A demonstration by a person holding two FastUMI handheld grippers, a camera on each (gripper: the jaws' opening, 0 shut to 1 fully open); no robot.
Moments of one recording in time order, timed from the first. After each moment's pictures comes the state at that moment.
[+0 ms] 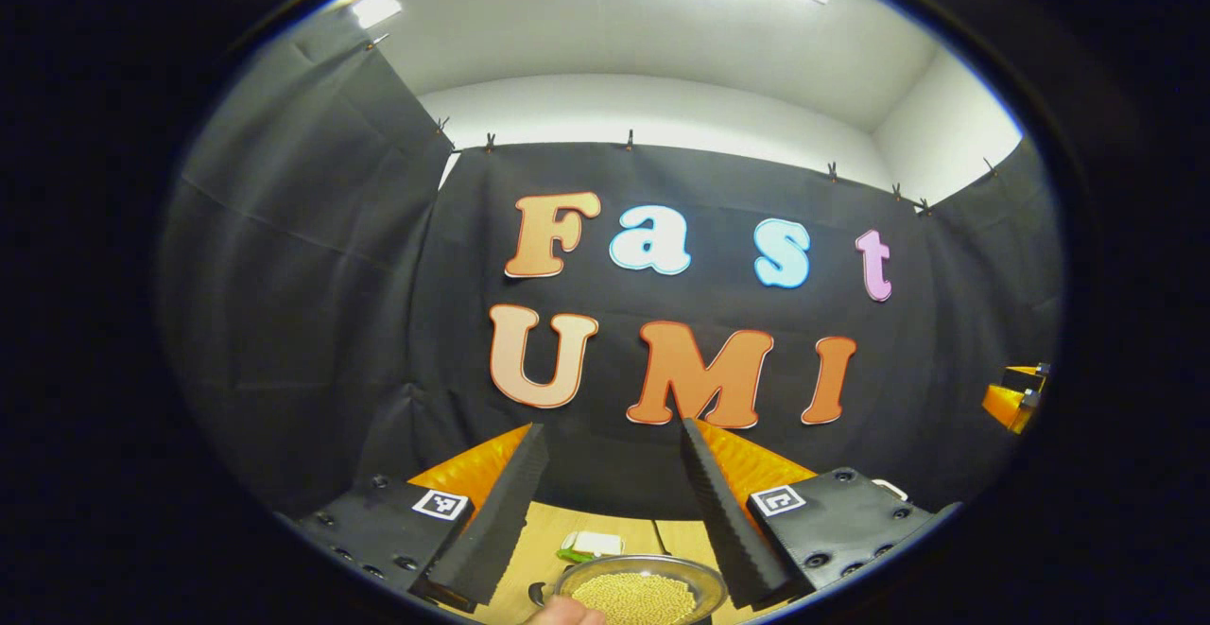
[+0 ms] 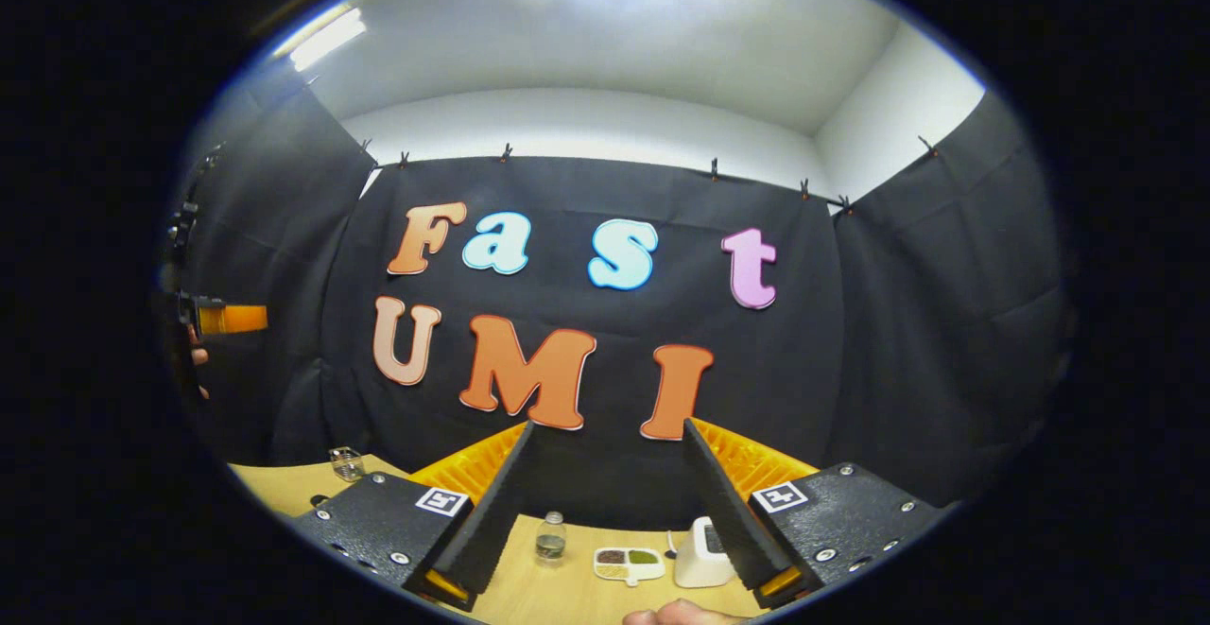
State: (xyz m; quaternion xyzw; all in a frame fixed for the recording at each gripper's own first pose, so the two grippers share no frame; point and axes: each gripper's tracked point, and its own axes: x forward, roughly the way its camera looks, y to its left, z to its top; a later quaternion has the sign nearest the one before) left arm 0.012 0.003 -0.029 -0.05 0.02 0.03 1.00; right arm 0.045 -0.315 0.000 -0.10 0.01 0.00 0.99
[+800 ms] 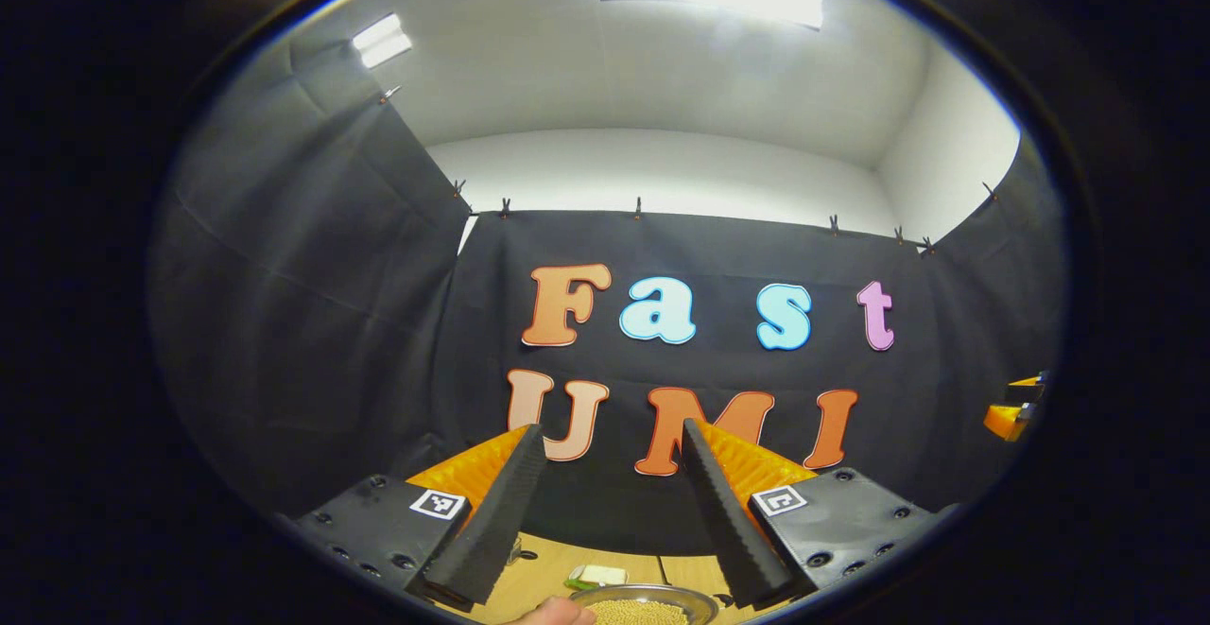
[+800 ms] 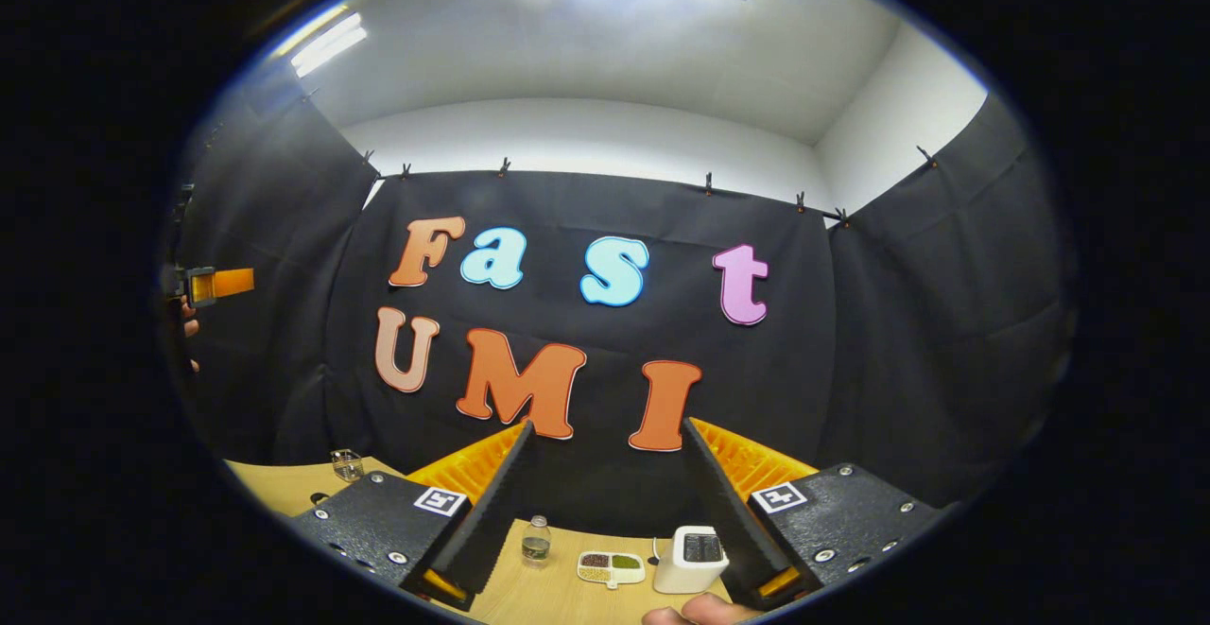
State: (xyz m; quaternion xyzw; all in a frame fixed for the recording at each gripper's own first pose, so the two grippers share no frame) left arm -0.027 0.002 0.026 -0.03 -0.05 0.07 1.00; right arm 0.025 -0.332 0.020 -0.09 0.00 0.02 1.00
